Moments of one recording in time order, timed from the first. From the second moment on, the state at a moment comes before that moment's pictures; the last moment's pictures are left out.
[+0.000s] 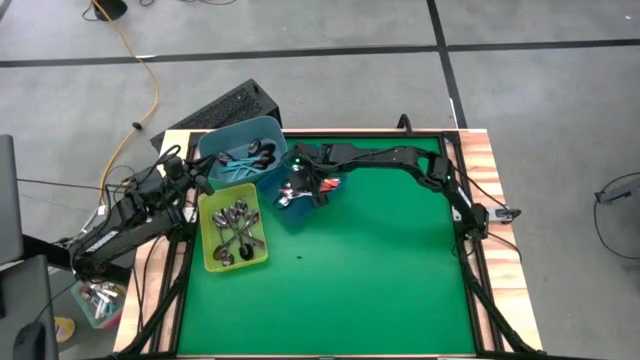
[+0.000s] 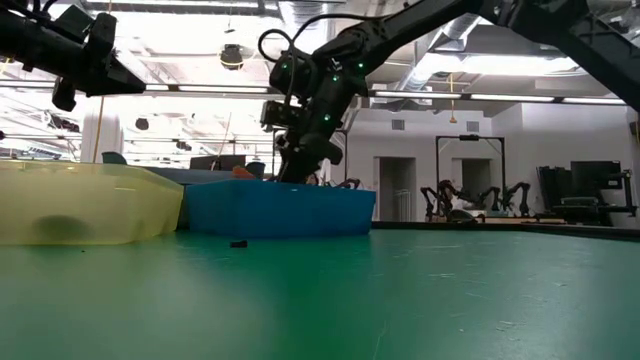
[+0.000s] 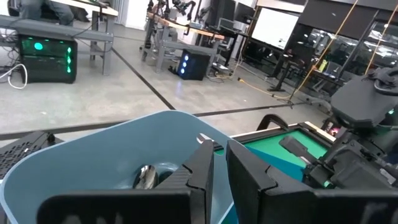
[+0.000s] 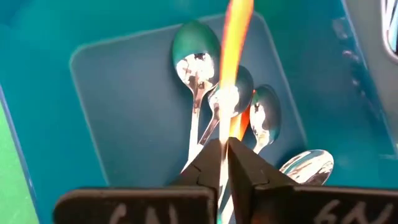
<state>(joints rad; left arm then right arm) 0.55 0.00 0.35 -0.46 -0.35 -0.35 -0.27 2.25 1.88 -0.64 -0.13 -0.68</state>
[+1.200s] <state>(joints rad) 0.55 0.00 0.36 -0.32 -0.22 -0.40 -0.25 1.95 2.16 -0.92 -0.51 -0.38</state>
